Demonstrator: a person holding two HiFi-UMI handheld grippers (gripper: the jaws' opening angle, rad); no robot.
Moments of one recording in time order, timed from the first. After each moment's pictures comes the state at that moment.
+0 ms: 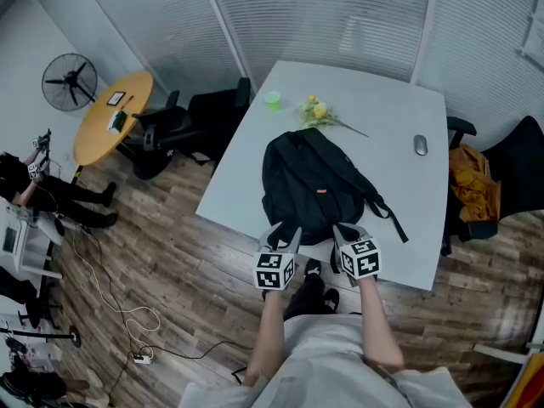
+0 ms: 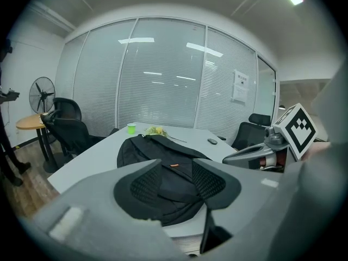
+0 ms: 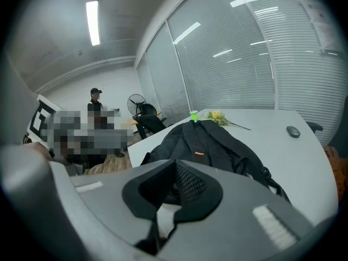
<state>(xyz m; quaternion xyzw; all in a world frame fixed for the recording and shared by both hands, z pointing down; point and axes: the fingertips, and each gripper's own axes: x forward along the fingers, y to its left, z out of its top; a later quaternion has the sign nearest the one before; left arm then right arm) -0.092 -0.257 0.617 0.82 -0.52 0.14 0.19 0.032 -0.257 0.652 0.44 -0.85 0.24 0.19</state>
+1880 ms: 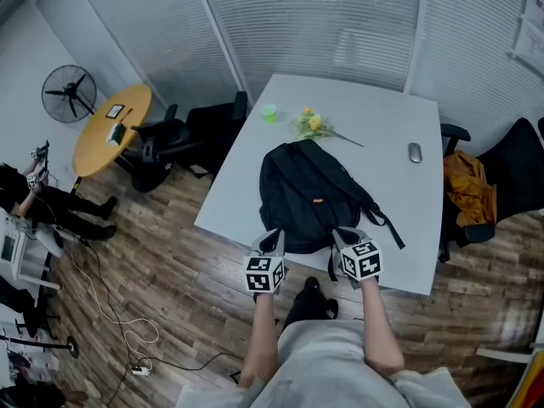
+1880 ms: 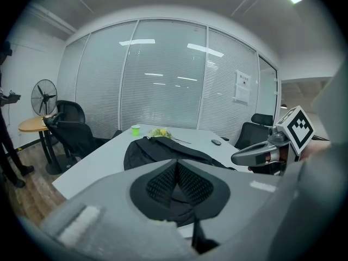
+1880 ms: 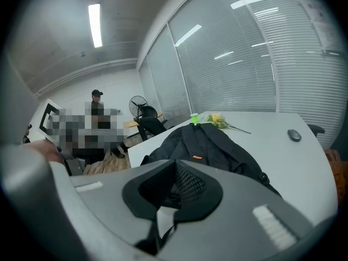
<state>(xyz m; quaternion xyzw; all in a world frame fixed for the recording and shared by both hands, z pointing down) -0.113 -0.266 0.614 0.82 -0.53 0.14 0.18 0.043 -0.265 0.645 0.43 -0.85 0.23 0.18</state>
